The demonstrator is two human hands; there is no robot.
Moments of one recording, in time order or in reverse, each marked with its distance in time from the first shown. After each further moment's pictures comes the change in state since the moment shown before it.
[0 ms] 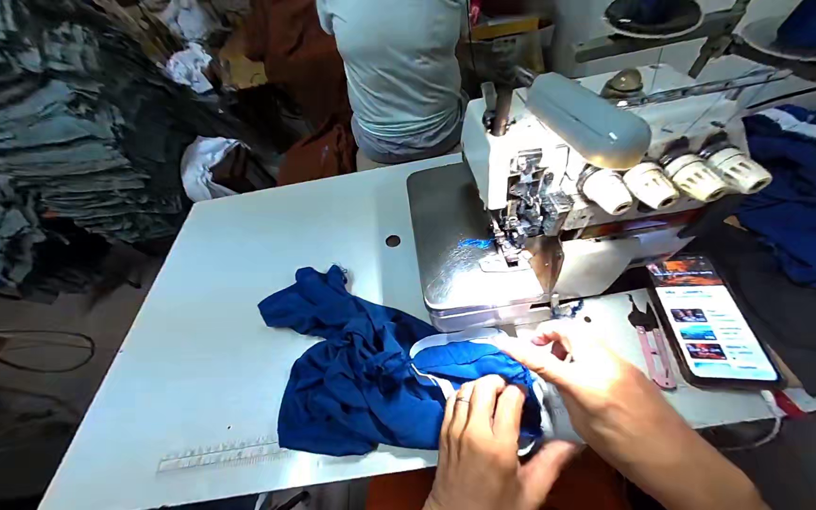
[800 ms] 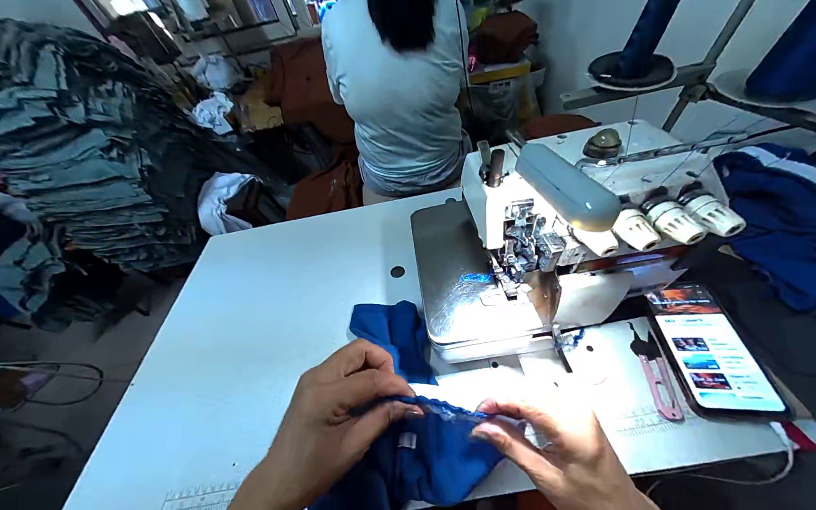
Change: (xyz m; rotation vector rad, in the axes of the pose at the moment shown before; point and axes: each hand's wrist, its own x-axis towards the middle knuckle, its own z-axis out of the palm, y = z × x) left_hand 0.065 -0.104 -0.117 -0.318 -0.137 0.120; right_hand 0.015 -0.035 0.032 0.668 0.212 0.021
